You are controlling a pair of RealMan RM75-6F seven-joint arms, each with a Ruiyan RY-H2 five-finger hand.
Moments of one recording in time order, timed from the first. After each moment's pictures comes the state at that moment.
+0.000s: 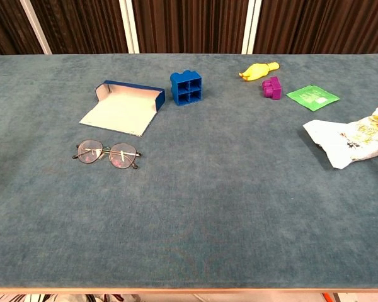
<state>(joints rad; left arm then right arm) -0.06 -1.07 -0.07 -1.65 1.43 1.51 0.03 0.08 -1.14 0.05 -1.65 -1.48 1.47 -0.17</state>
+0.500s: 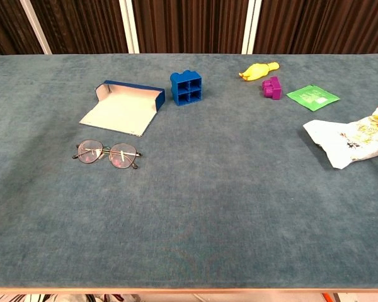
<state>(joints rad) -0.28 -1.03 -0.14 -1.66 1.47 1.25 0.11 0.08 -1.14 0.06 -1.65 -1.47 1.46 -0.17</state>
